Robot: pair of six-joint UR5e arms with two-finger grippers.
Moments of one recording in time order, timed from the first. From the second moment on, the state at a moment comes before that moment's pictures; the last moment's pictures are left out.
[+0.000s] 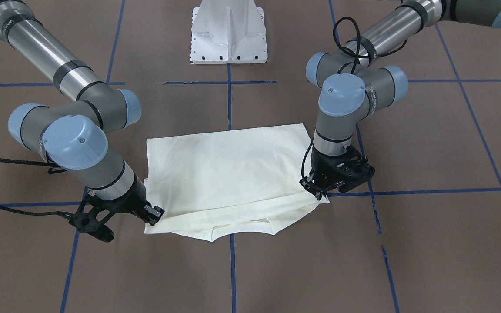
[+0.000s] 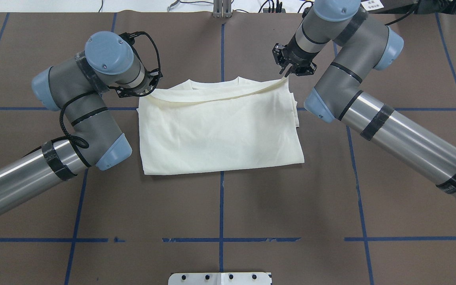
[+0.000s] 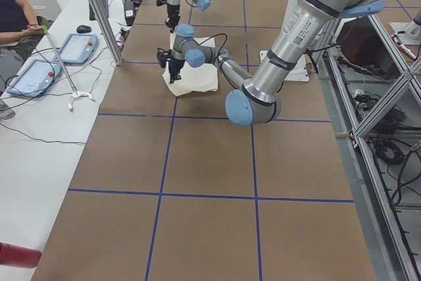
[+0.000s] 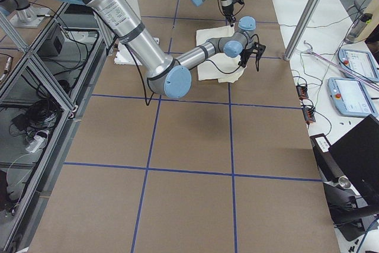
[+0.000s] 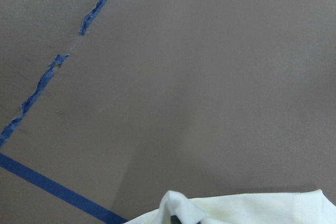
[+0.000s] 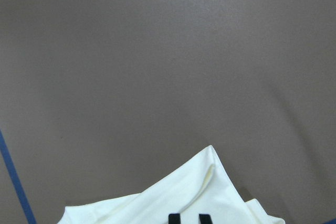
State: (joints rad) left arm -0.74 -2.23 -1.46 -1.81 -1.75 -1.52; right arm 0.87 -0.81 1.24 -1.20 2.07 1.49
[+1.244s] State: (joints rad) left arm -0.74 -2.22 -1.53 -1.78 -1.75 -1.52; right arm 0.66 -1.17 1.65 -1.17 1.95 1.56
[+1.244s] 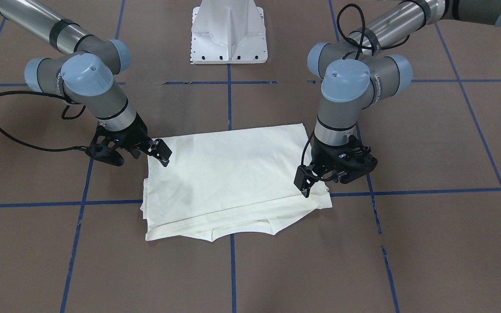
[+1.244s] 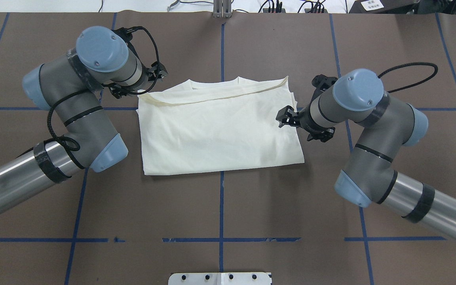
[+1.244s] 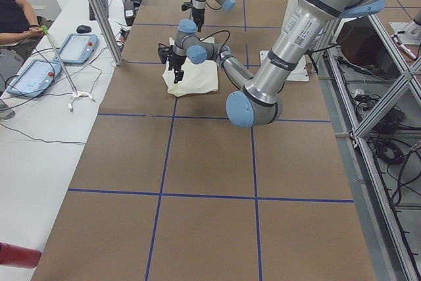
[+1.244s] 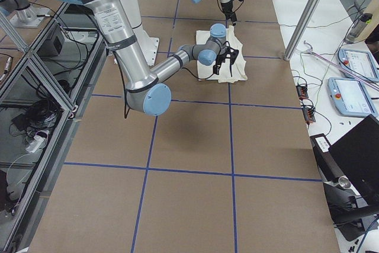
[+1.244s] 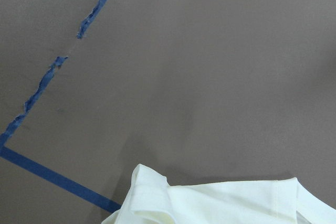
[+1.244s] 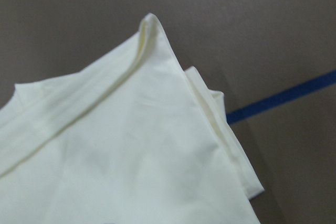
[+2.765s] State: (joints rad) left arm -0.74 -2.22 -1.54 -1.78 -1.75 -1.53; right arm 0.61 -1.24 1.72 -1.18 1.96 1.56
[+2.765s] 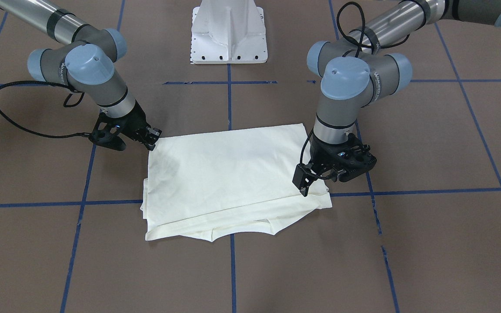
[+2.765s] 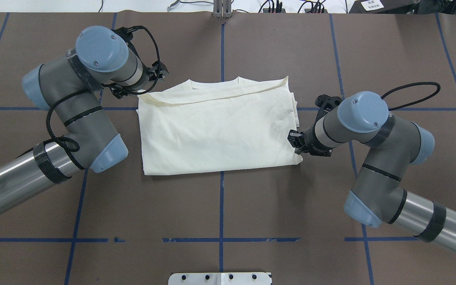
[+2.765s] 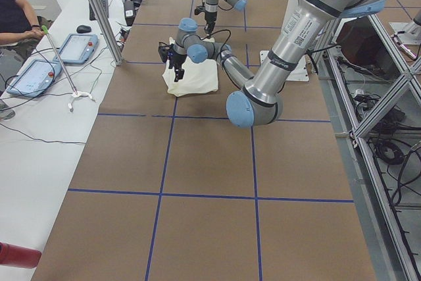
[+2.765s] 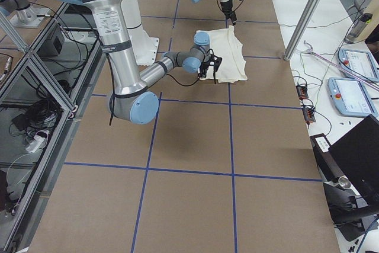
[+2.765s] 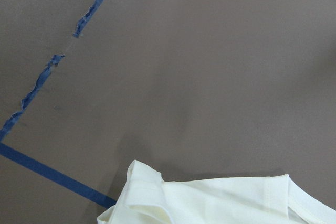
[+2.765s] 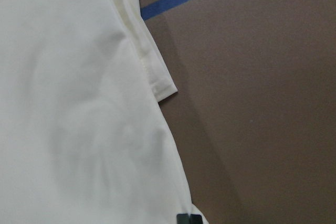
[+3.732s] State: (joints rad) left arm -0.74 -2.20 -1.56 -1.78 -1.75 -1.53; right arm 0.30 -1.70 2.16 -1.17 1.94 1.57
